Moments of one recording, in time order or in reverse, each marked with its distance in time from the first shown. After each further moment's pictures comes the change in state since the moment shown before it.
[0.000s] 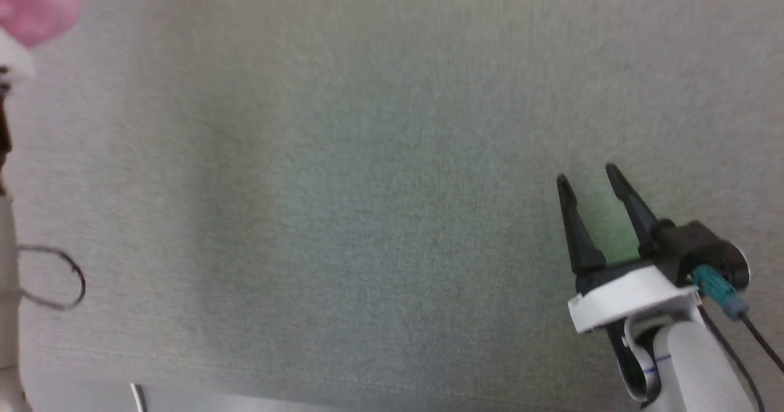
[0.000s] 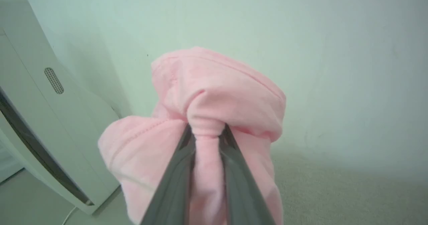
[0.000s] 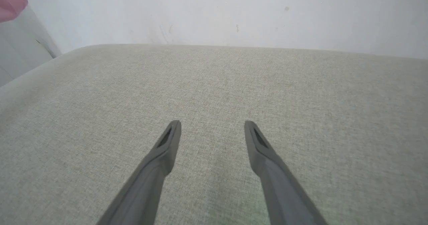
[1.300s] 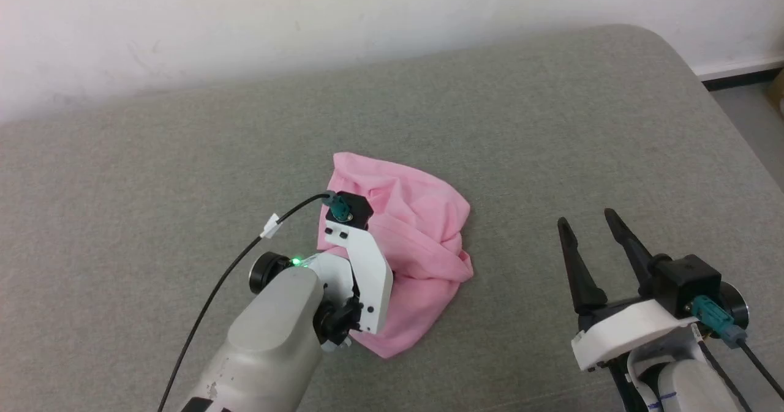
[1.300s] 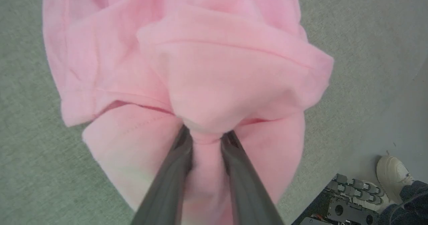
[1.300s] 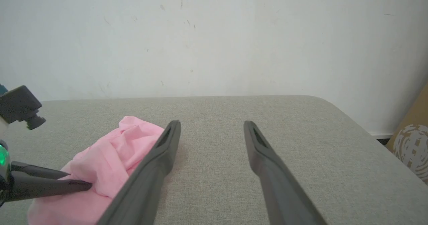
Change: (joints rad) left arm 0.149 -0.442 -0.598 0.490 -0.165 -0.308 0.411; right arm 0.121 -0.002 -0.010 -0.050 0.023 0.000 0.071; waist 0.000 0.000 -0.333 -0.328
